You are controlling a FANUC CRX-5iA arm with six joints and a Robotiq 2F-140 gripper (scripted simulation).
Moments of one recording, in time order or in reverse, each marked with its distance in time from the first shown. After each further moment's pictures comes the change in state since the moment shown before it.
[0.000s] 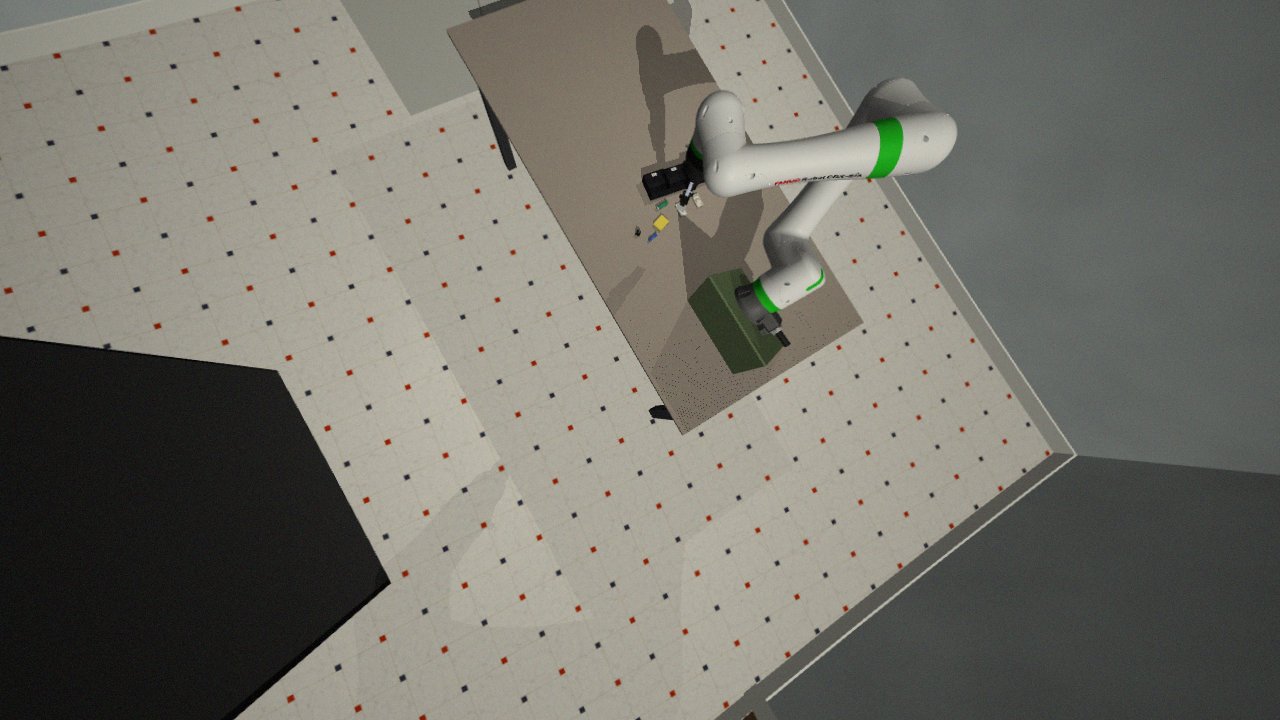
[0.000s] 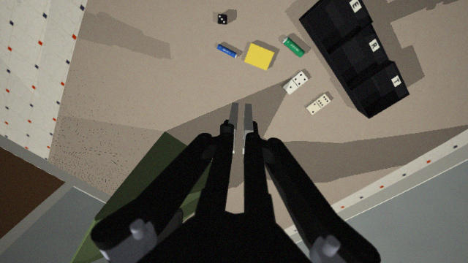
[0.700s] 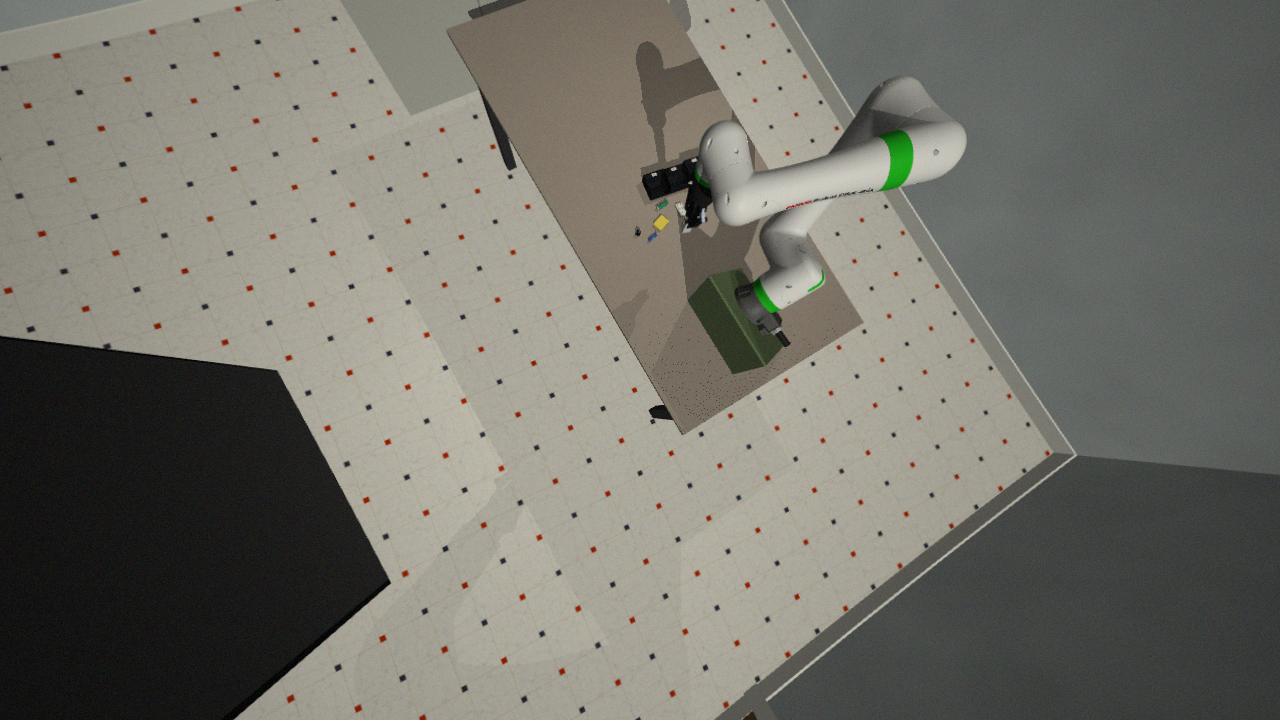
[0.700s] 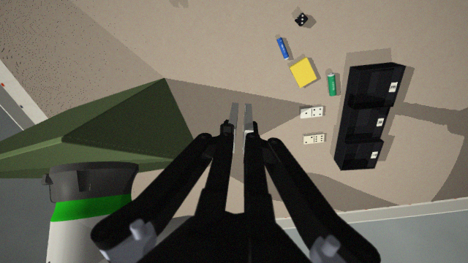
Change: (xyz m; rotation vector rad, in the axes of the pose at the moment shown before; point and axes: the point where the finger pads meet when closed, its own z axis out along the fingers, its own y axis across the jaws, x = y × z) arm -0.040 -0.063 0.001 0.002 -0.017 -0.614
